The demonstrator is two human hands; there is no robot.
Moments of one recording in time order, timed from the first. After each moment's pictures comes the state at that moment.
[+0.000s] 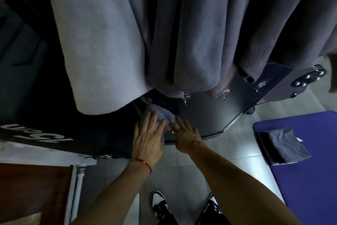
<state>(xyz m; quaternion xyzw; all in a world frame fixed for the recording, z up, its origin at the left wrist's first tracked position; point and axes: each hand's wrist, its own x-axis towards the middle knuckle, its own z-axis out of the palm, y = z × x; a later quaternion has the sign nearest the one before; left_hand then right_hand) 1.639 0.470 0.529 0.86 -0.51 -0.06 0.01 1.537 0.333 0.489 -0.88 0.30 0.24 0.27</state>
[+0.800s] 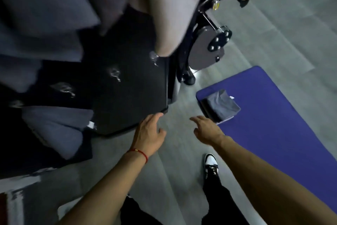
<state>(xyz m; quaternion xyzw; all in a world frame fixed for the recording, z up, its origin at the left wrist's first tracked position) 1.377 0.309 0.517 0.79 -0.49 -0.32 0.18 1.170 0.189 0.444 -0.80 0.49 0.19 0.30</state>
